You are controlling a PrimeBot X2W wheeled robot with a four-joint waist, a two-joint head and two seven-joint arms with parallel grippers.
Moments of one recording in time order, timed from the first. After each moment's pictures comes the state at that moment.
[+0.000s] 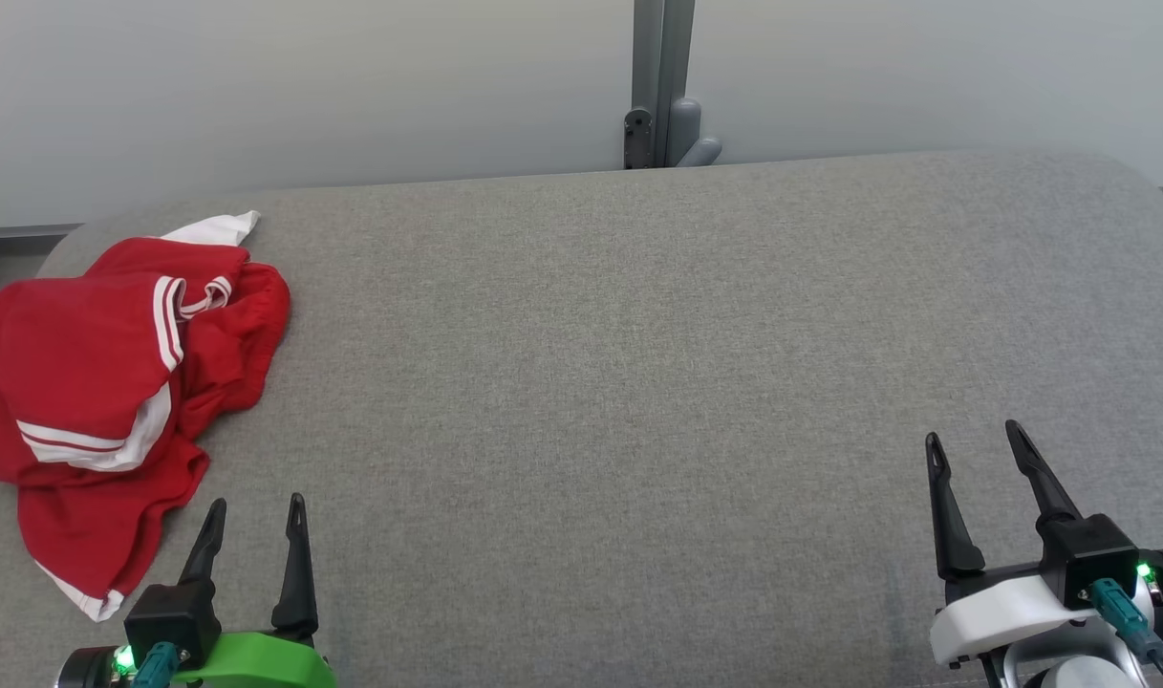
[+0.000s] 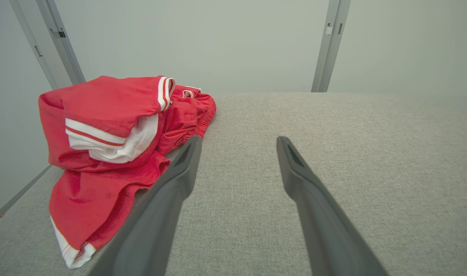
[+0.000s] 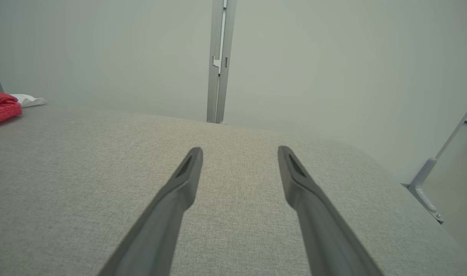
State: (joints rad) left arm -0.01 0.05 0.06 0.29 -0.09 -0.12 -0.26; right arm 0.03 -0.05 -0.08 0.10 -0.08 0.13 -0.26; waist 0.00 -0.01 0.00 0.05
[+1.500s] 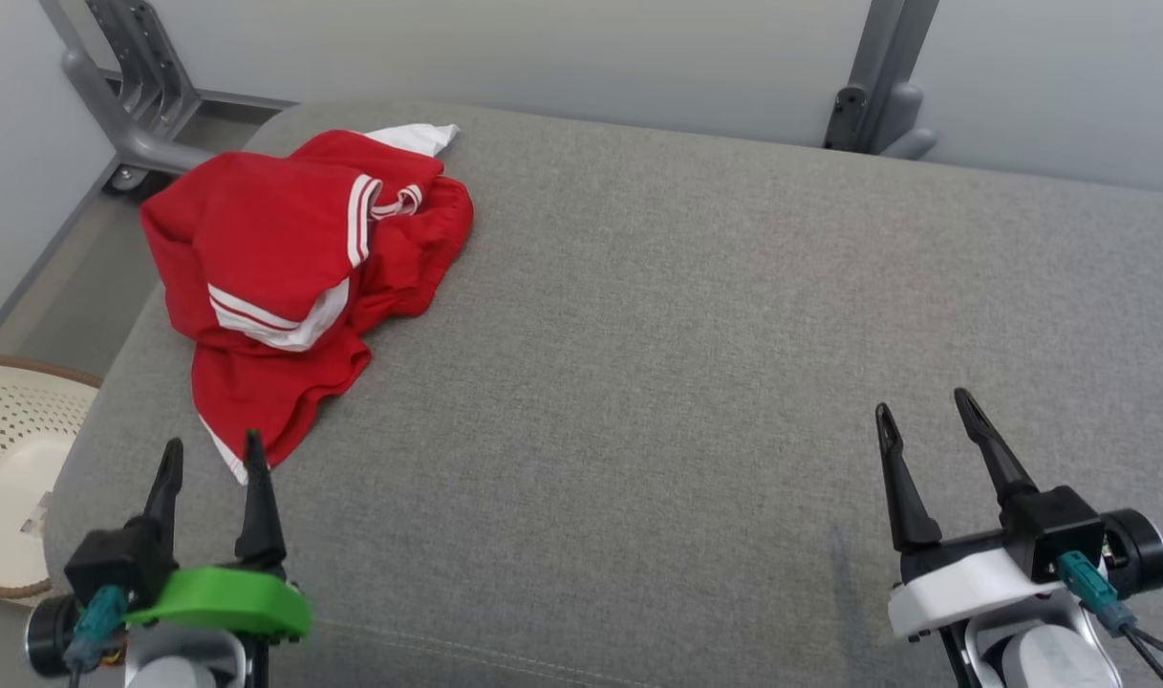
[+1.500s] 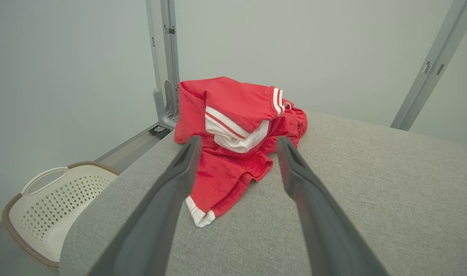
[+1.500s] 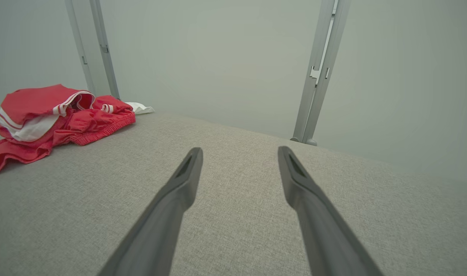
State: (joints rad) left arm -0.08 0.05 0.11 0.30 -0.17 -0.13 -0.26; right arm -0.01 -0.05 0.00 0.09 -0.02 0.13 -0.26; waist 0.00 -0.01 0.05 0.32
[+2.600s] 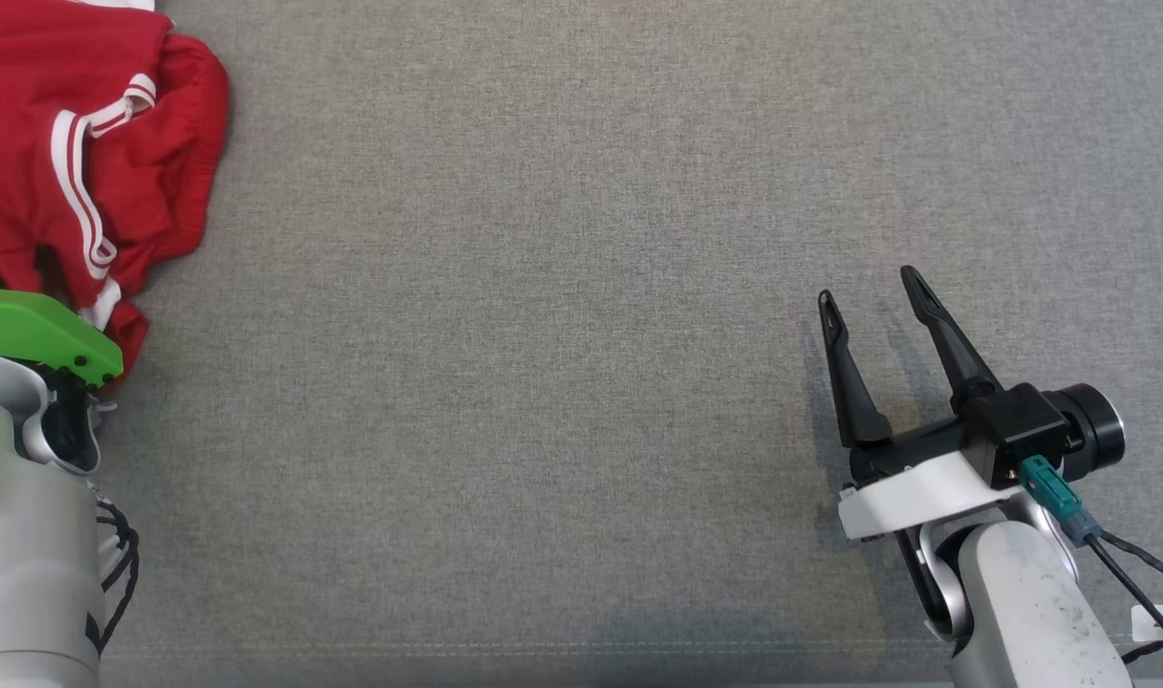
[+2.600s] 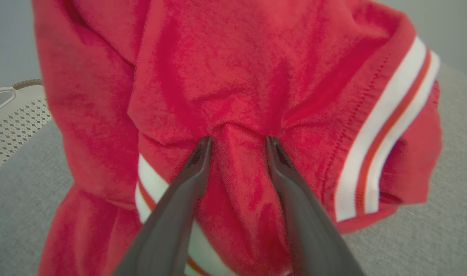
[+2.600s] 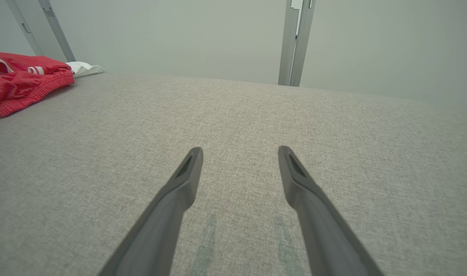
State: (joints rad) left arm -0.82 0.27 0.18 1.04 -0.44 -0.05 -0.05; right arm -0.22 -0.05 0.10 0.09 -0.03 0.13 -0.26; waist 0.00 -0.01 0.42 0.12
